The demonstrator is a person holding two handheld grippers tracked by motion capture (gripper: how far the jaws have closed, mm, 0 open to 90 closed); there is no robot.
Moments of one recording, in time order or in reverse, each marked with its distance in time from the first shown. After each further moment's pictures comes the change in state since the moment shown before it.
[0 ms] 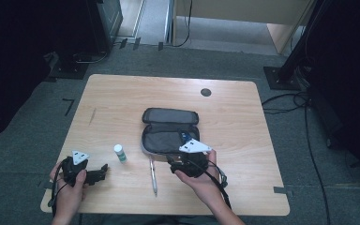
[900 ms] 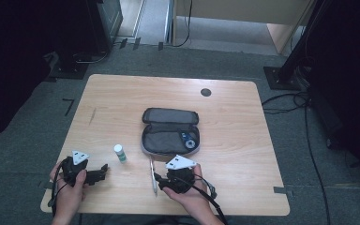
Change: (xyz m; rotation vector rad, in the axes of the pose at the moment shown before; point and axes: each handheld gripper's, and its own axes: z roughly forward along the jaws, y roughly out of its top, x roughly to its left) left arm 0.000 0.000 0.000 0.000 0.000 0.000; right arm 0.042 -0.030 0.018 0.048 0.121 -0.027
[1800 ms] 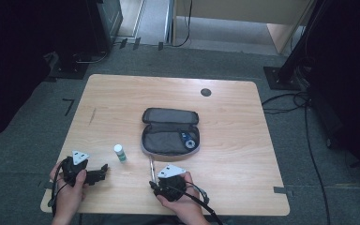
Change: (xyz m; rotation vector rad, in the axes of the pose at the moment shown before) left arm 0.000 0.000 0.000 0.000 0.000 0.000; right arm 0.019 -0.024 0.027 0.079 0.031 -0.003
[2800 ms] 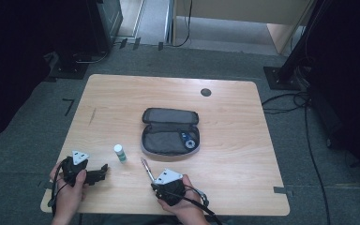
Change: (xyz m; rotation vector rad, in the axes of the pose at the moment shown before) left arm 0.000 0.000 0.000 0.000 0.000 0.000; right arm 0.008 -0.006 -0.004 0.021 -0.006 -0.127
